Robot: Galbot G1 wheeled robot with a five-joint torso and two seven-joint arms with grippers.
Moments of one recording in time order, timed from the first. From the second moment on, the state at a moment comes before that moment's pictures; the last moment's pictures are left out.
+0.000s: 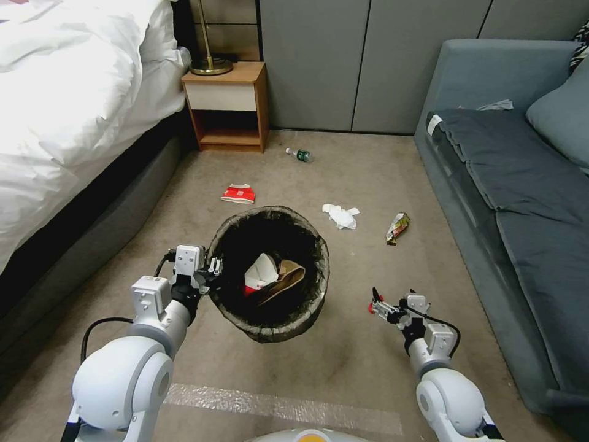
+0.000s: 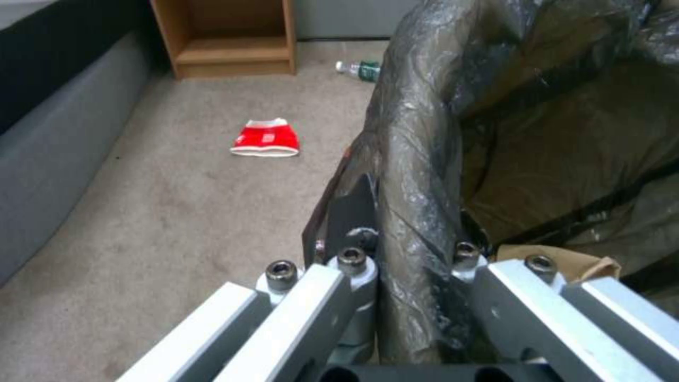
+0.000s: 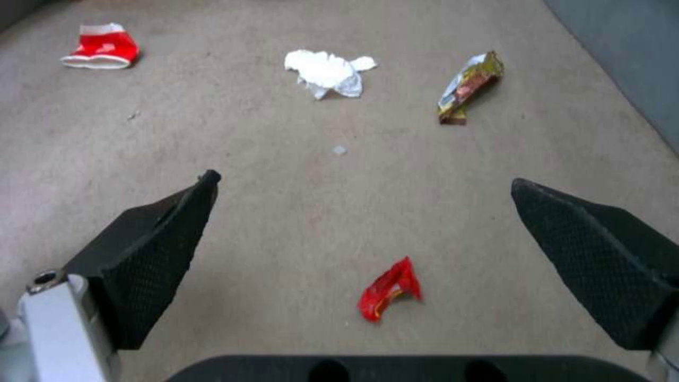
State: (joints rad) left arm 1.48 -1.38 -0.59 -2.40 -0.19 0.70 0.05; right arm -1.48 1.33 0.43 1.82 0.29 -0.16 0.13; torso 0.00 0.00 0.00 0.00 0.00
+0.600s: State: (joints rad) left arm 1.48 -1.39 -0.58 -2.40 -0.20 0.70 0.05; right arm -1.43 1.35 0.38 1.77 0.33 -0.23 0.20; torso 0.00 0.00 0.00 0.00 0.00
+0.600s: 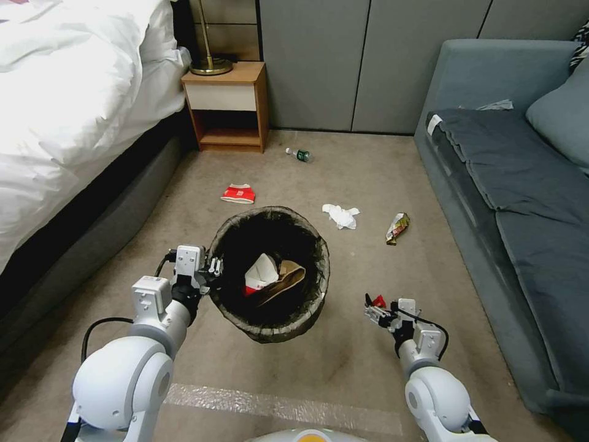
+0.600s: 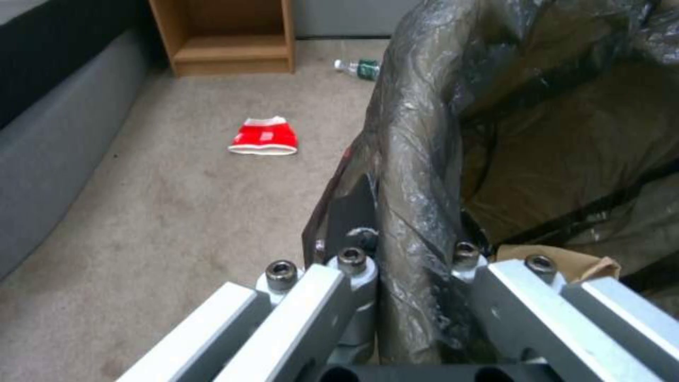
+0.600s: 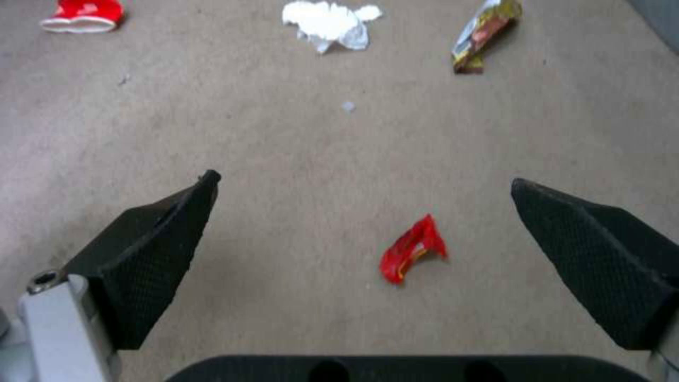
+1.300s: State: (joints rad) left arm 1.49 -1.38 -0.59 -2.40 -0.20 0.70 0.06; right arm -1.29 1.39 0.29 1.57 0.41 -0.31 0.33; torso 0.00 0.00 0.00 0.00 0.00
